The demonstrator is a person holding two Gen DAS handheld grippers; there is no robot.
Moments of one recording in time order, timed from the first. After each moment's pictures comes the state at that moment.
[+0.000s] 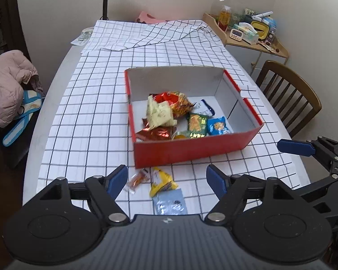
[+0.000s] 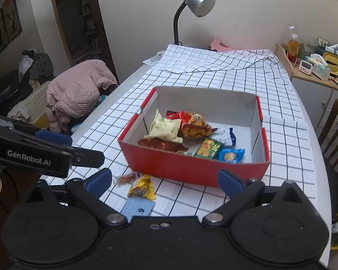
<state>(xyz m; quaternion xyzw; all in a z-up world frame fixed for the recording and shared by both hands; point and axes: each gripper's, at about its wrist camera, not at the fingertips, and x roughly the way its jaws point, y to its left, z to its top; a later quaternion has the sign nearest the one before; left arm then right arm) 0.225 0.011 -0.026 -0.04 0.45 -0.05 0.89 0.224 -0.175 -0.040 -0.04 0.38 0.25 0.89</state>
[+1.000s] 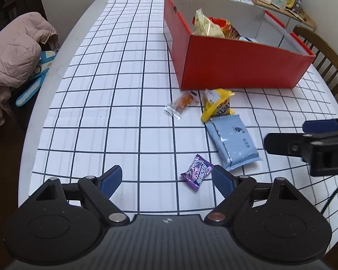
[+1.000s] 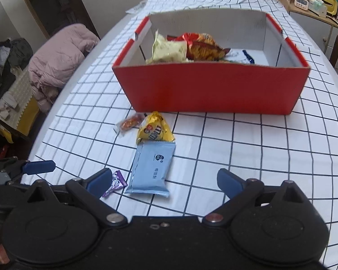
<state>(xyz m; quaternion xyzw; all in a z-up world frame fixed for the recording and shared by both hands) 0.179 0.056 -0.151 -0.02 0.51 -0.01 0.86 0.218 -0.127 -0.139 0.00 0.50 0.19 0.84</state>
